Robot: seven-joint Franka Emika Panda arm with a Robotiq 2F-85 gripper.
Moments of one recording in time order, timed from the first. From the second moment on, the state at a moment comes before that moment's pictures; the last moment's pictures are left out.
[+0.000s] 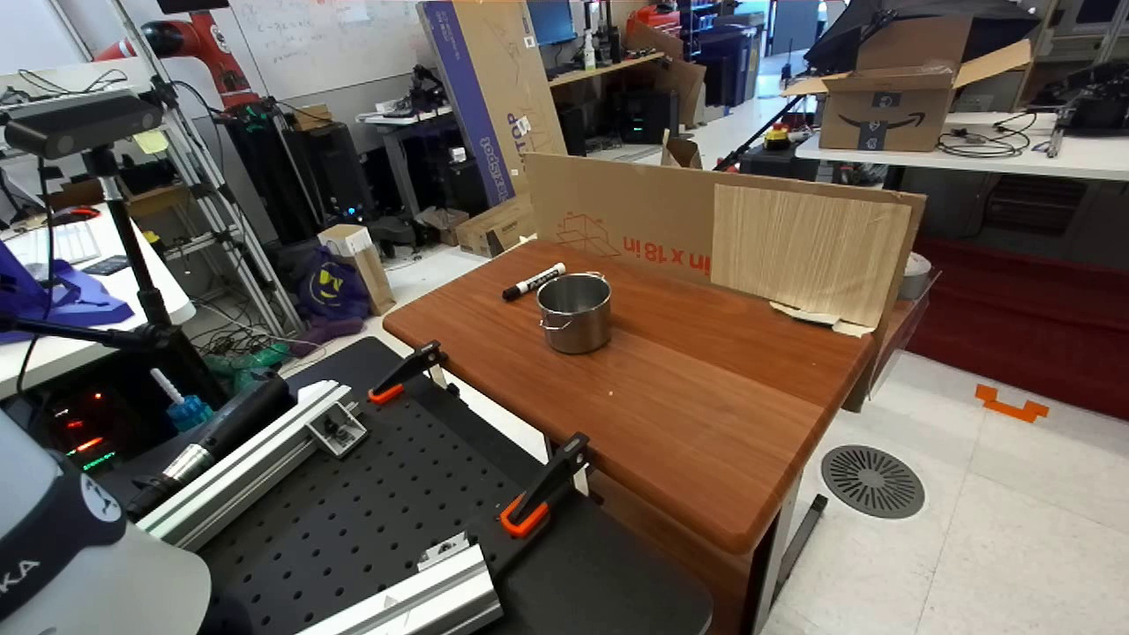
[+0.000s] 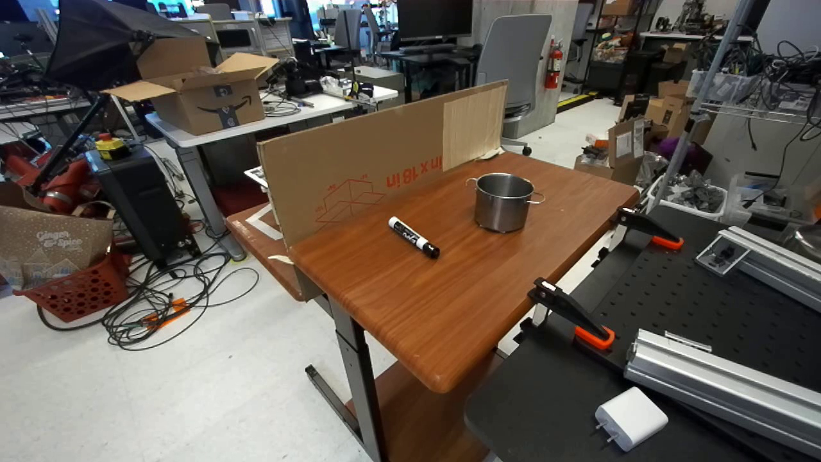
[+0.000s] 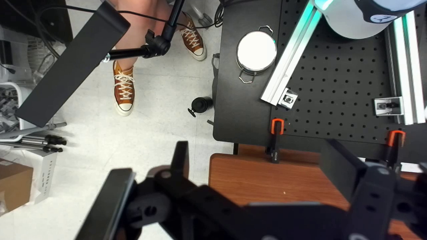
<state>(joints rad) -0.16 -0.72 -0.22 -2.32 -0.39 1.48 -0.44</state>
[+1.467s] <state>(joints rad) -0.02 -0.45 -0.09 -2.40 0.00 1.96 -0.08</state>
